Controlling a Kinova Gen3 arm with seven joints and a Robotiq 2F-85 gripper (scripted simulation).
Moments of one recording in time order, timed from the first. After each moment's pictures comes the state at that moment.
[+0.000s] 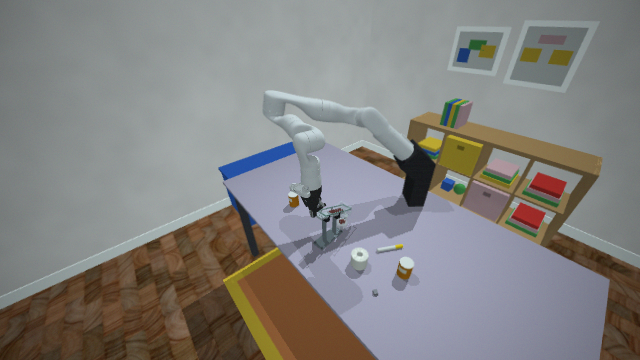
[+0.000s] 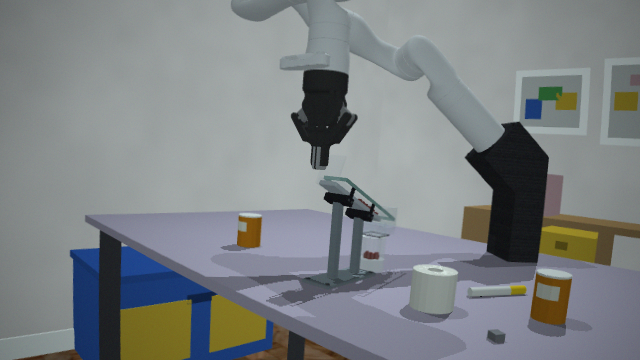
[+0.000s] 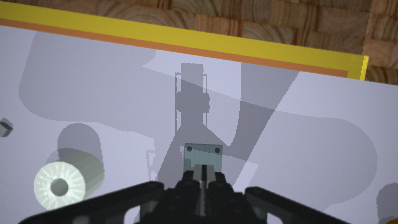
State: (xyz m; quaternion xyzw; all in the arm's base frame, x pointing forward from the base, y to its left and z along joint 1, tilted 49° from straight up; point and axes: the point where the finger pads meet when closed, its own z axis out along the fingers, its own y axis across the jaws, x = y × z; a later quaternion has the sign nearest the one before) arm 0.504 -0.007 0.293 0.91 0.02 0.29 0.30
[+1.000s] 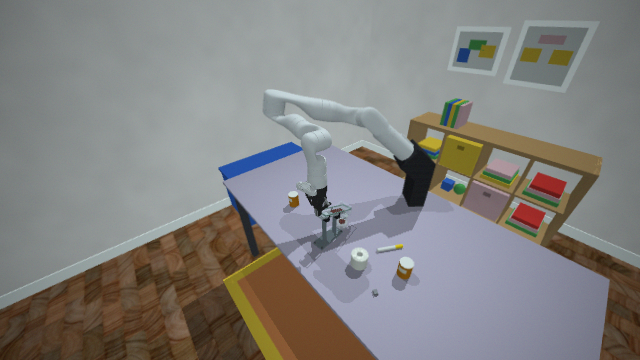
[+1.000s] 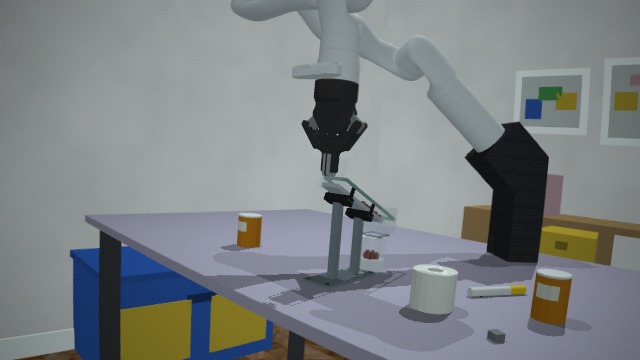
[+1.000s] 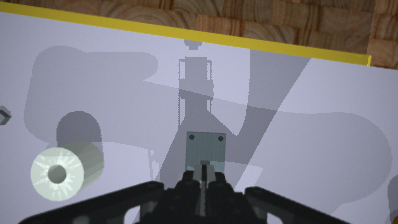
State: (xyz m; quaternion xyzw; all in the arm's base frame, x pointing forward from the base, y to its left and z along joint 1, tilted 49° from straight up) arm 0.488 -0.016 0.272 0.91 0.02 0.30 0.29
